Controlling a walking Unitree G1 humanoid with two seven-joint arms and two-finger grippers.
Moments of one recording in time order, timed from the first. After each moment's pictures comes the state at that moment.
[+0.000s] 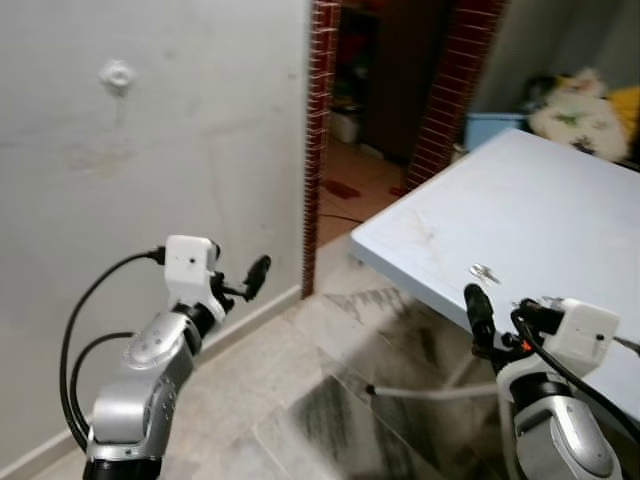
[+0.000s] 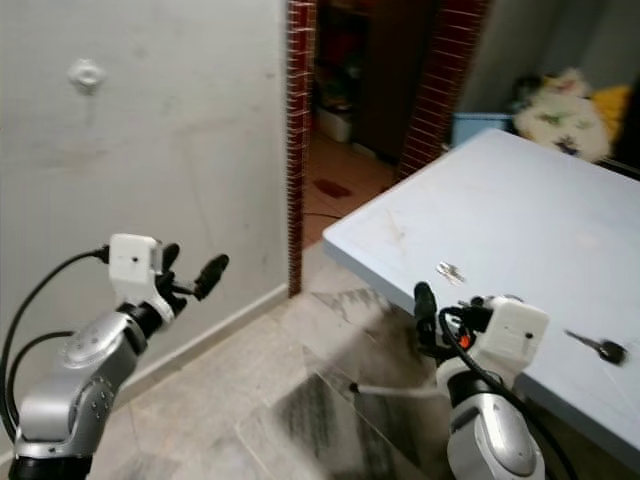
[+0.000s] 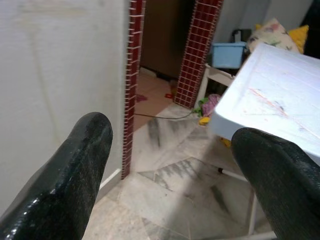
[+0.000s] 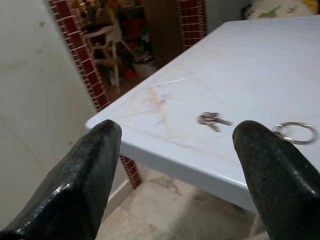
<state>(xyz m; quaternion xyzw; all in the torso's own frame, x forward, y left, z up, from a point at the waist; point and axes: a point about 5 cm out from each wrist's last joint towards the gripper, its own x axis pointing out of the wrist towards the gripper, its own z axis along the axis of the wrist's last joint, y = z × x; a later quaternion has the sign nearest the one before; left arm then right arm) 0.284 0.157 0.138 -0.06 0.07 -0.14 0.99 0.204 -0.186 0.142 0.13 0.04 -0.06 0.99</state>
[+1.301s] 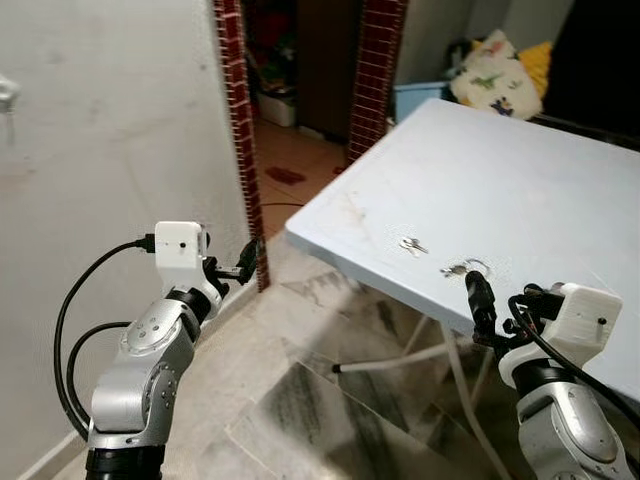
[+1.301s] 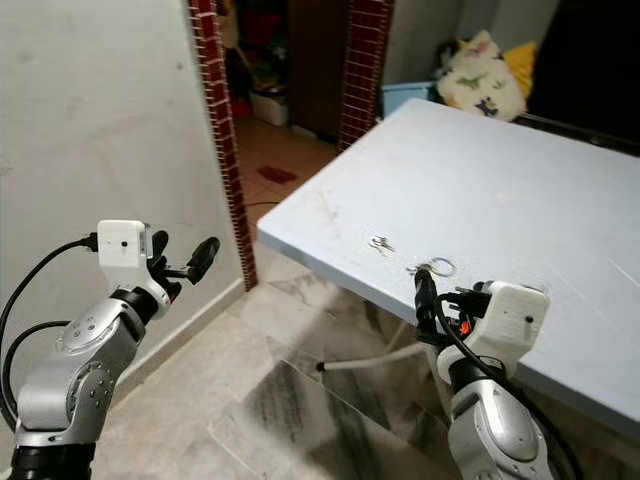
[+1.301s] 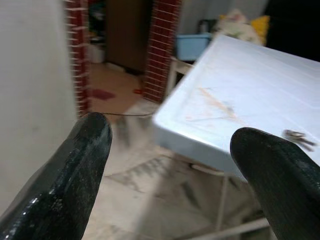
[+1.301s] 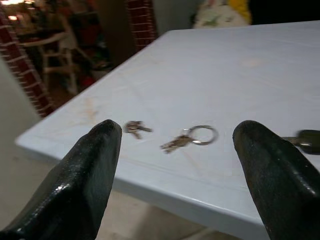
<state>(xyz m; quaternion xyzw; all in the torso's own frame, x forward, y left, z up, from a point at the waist) 0.291 0.157 0.150 -0.07 0.05 -0.11 0.99 0.210 -0.184 0.156 0.10 0.03 -0.06 0.99</state>
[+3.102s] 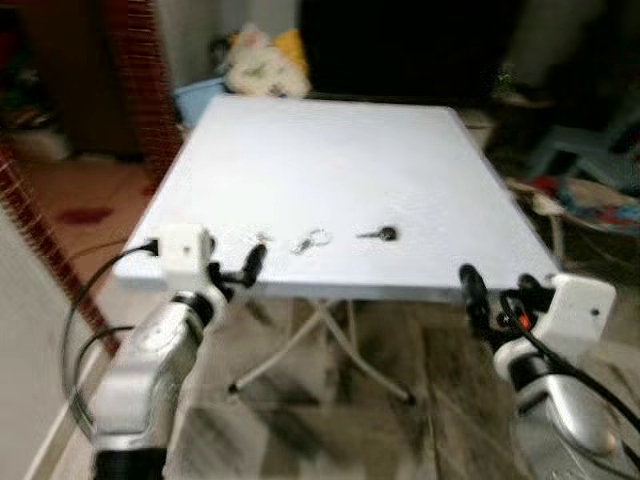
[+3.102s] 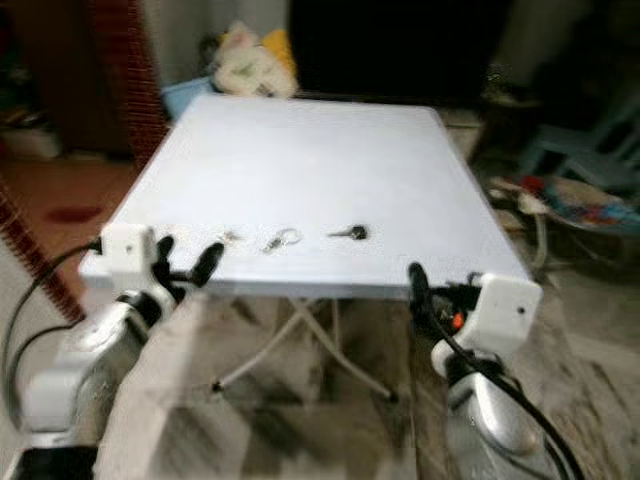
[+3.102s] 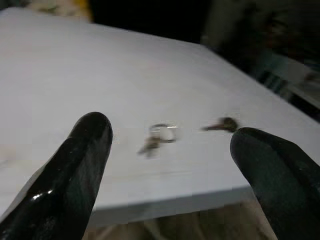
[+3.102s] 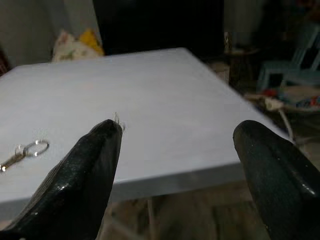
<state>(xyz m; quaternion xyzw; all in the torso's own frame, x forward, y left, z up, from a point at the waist) 0.294 0.130 0.148 -0.09 0.06 -0.17 0.98 0.214 -0.186 0.163 0.08 0.01 -0.06 1.00</state>
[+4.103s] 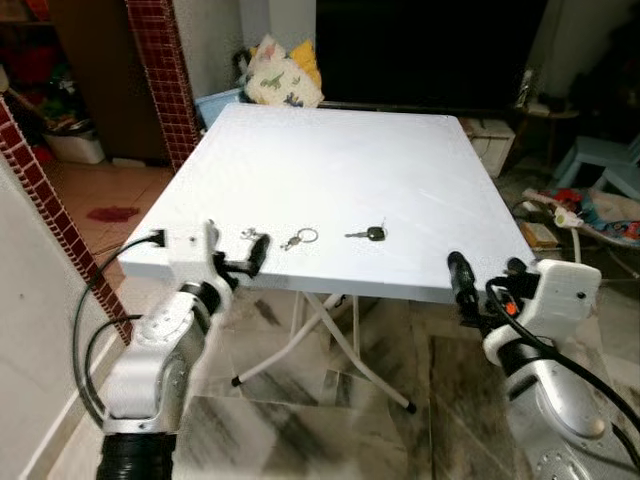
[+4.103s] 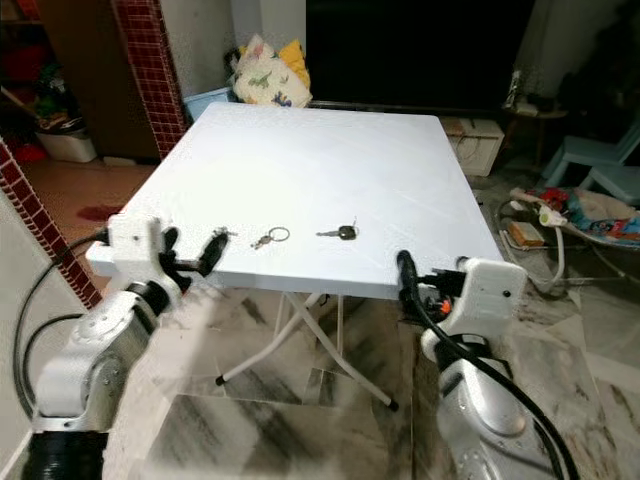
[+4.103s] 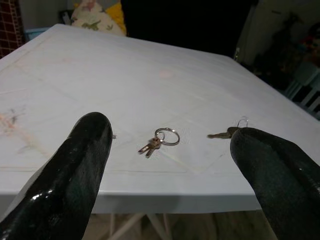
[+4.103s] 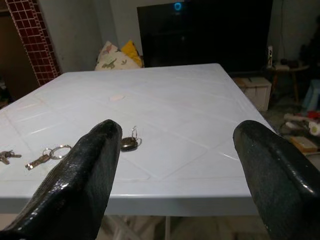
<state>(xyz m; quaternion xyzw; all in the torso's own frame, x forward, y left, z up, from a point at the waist) 0.302 0.144 0.149 -0.09 0.05 -0.13 0.99 0.226 -0.168 0.170 0.07 0.00 -0.01 1.00</state>
